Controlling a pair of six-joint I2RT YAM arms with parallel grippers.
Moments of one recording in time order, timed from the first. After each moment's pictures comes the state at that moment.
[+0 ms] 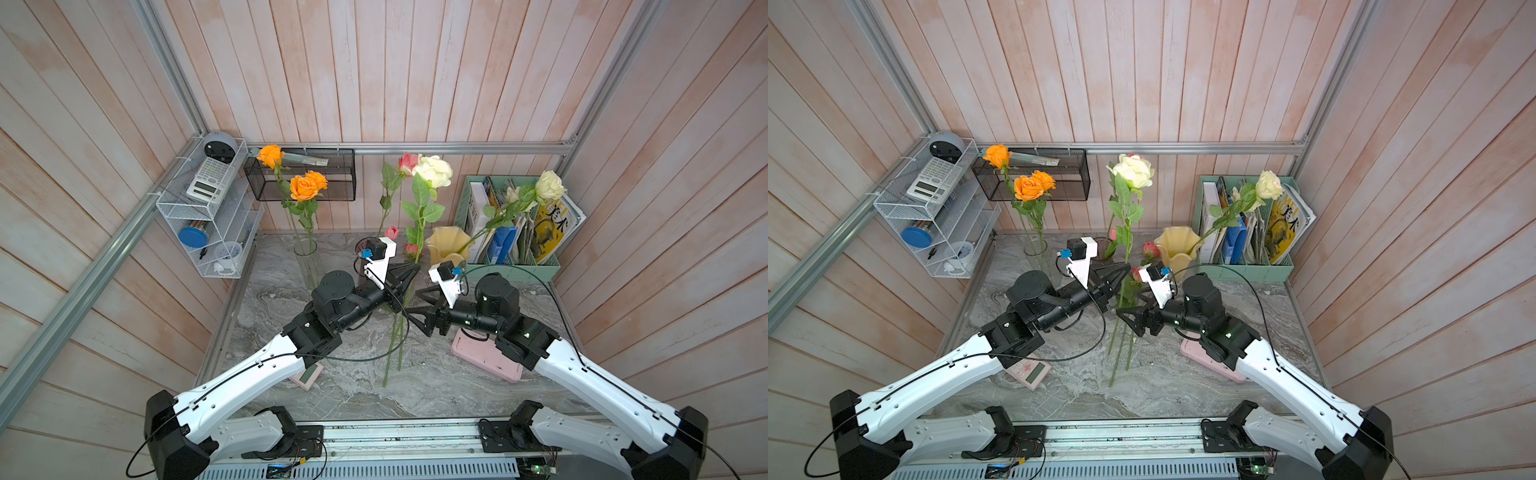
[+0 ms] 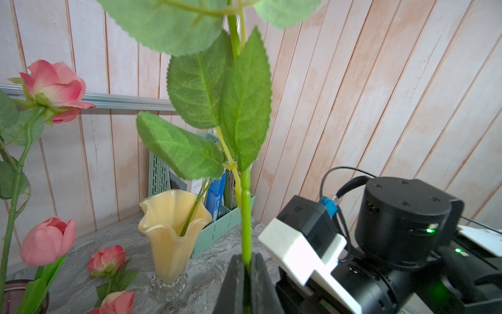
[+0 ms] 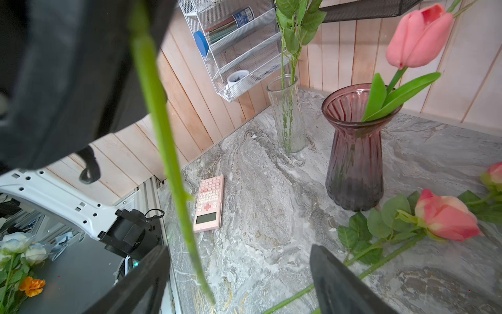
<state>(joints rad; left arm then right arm) -0.86 1.16 1.06 0.19 0.10 -0.22 0.75 1.06 0.91 -0.12 -0.43 0.26</state>
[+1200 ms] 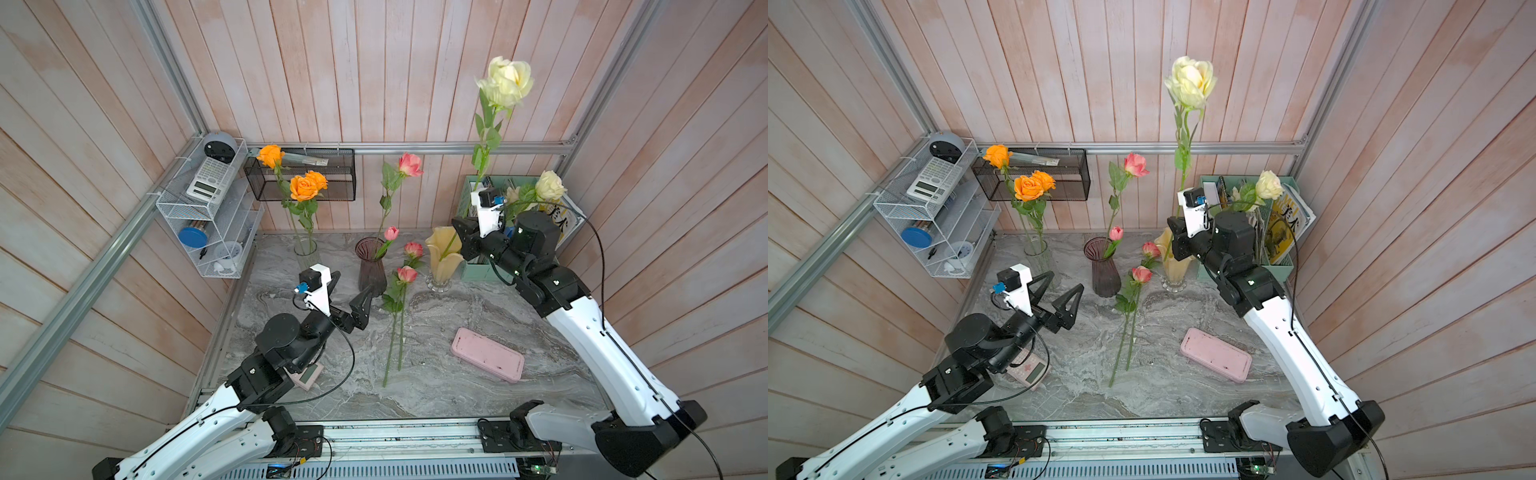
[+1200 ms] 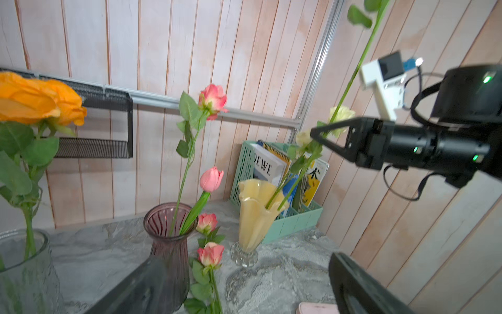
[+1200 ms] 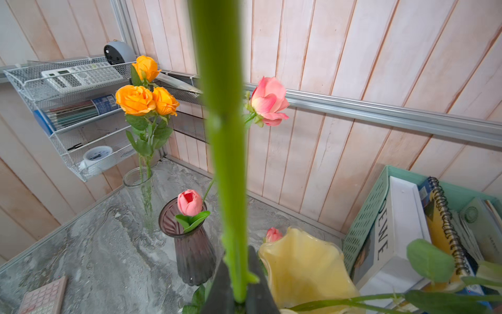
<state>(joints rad) -0.85 0.72 0.77 -0.01 -0.27 -0.21 0.45 1.26 1.44 -0.32 -0.13 -0.01</state>
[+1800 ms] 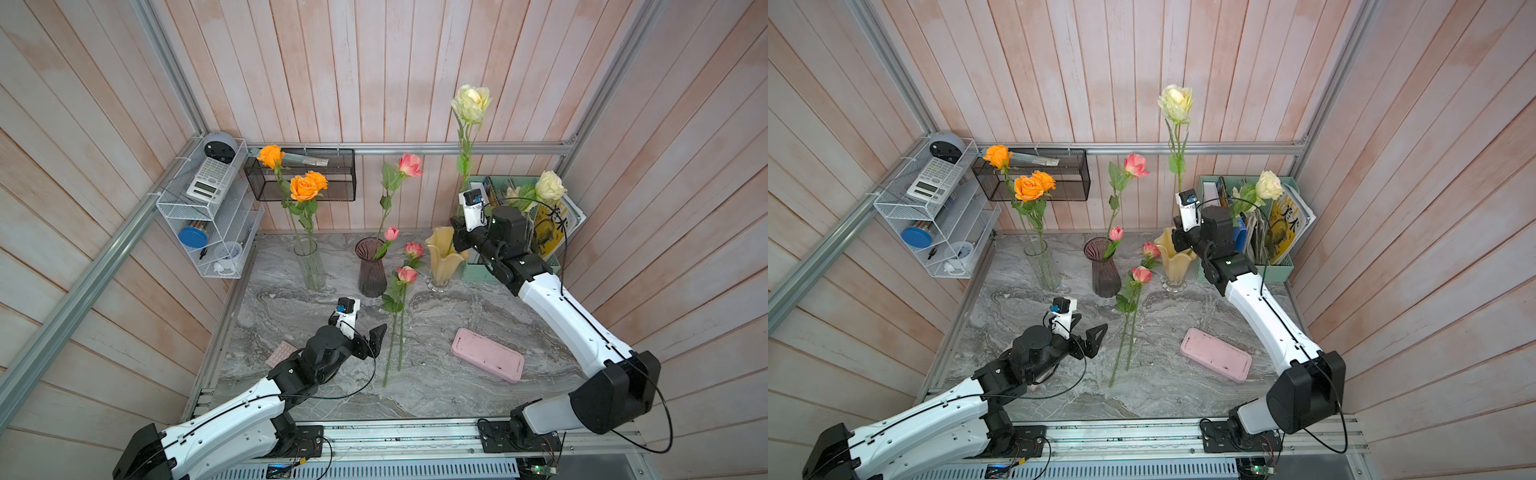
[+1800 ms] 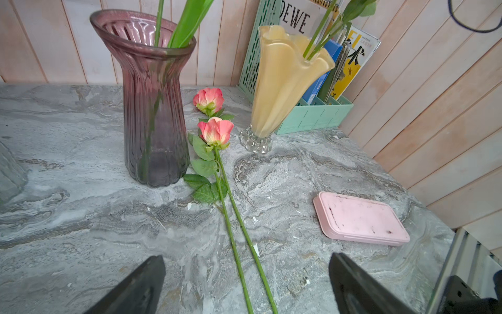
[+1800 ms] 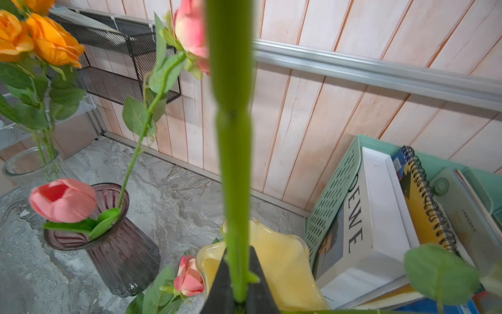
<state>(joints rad) -0.85 0.87 0.46 0.08 -0.18 -0.37 0.36 1.46 1.36 -0.15 -0.06 -0.08</state>
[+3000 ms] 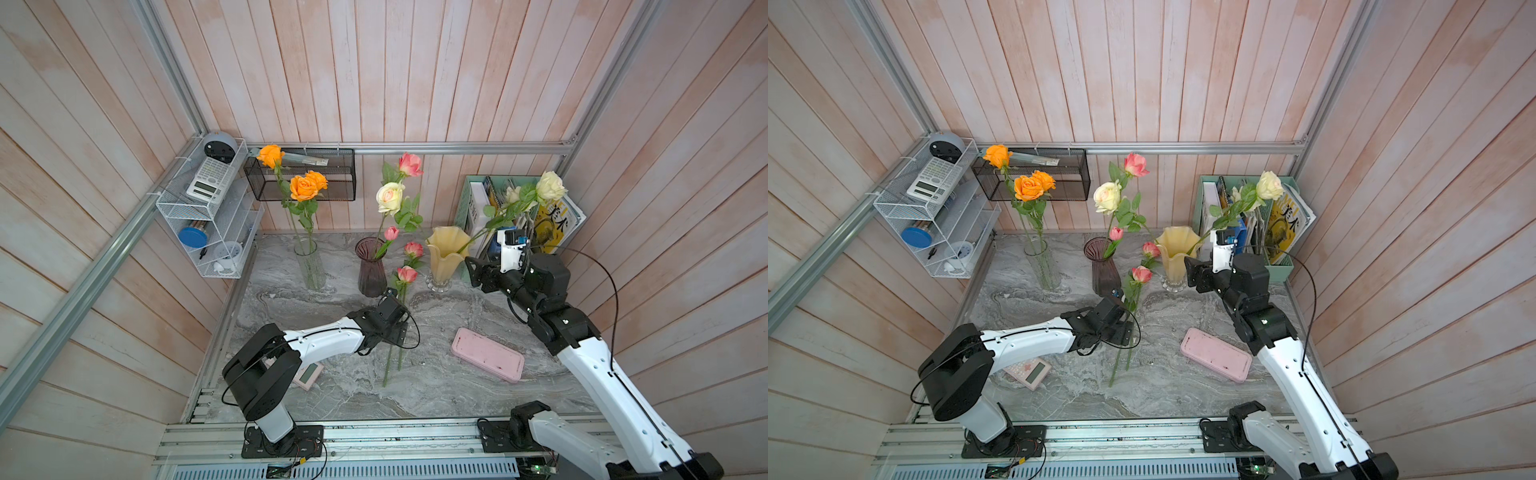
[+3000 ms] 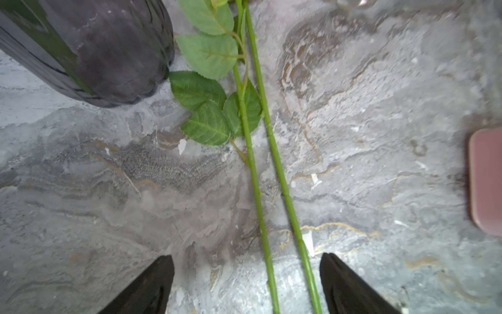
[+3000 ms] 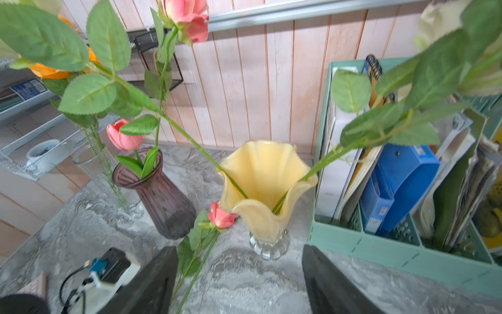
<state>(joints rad) -0.86 1.68 1.00 -0.35 -0.23 -0.43 0.32 0.95 0.99 -0.32 -0.10 0.17</state>
